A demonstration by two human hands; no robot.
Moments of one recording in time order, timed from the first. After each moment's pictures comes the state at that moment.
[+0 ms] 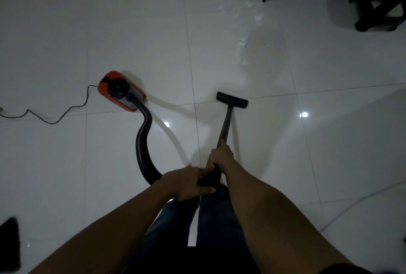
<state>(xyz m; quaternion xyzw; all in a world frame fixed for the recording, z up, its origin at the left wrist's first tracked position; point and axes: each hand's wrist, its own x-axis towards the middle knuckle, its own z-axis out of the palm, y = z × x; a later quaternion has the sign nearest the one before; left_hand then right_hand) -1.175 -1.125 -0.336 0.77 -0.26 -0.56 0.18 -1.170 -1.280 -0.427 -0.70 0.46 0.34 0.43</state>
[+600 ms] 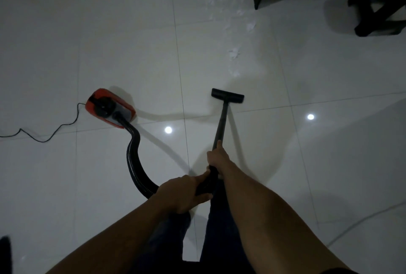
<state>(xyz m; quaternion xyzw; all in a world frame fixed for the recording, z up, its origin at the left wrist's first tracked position) -1.118 -1.245 -0.345 0.81 -0.25 -0.51 0.15 -1.089 -1.397 -0.439 -0.68 0.44 0.39 0.44</state>
